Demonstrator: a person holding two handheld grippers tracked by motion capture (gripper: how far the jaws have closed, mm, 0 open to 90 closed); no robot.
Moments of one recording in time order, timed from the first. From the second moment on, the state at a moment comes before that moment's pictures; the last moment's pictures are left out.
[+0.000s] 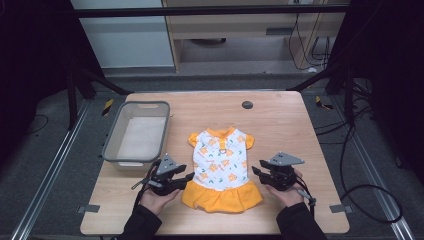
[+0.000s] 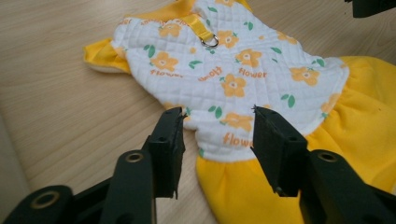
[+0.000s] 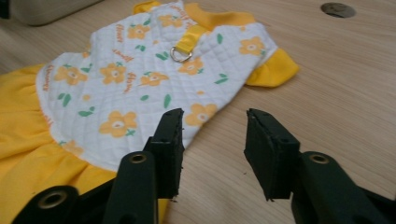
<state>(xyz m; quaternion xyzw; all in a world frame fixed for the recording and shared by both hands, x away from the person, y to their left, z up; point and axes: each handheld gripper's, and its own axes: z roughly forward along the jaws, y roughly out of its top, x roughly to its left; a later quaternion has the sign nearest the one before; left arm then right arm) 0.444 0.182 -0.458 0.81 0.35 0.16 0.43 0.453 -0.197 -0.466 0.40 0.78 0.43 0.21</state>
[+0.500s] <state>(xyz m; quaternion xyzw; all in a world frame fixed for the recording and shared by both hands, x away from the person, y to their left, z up) 0.411 0.240 -0.463 0.78 0.40 0.17 0.45 0.439 -0.247 -0.476 0.46 0.74 0.41 0.25</state>
